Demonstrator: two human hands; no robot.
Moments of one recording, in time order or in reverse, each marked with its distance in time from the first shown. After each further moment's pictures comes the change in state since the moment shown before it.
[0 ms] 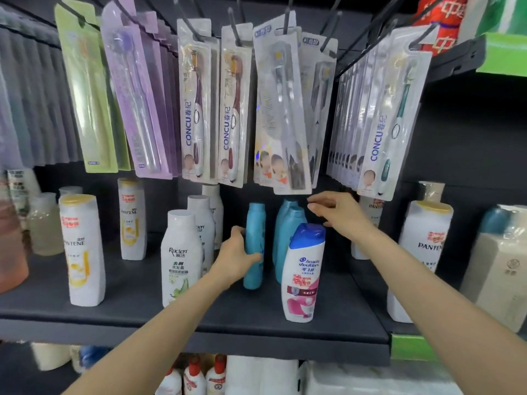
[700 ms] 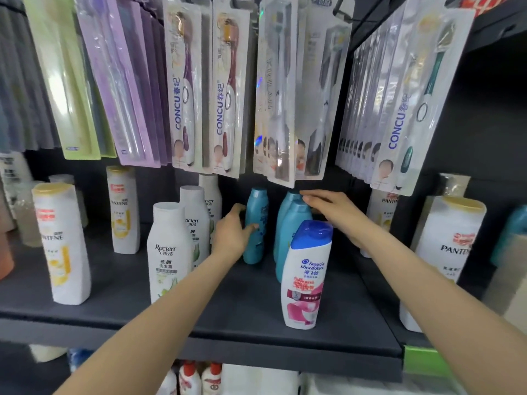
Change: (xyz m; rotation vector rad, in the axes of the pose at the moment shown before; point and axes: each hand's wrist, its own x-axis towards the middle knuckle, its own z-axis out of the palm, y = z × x) left_hand 0.062 -0.018 0.014 0.126 0.208 0.047; right_hand 0.027 0.023 0.017 0.266 -0.184 0.067
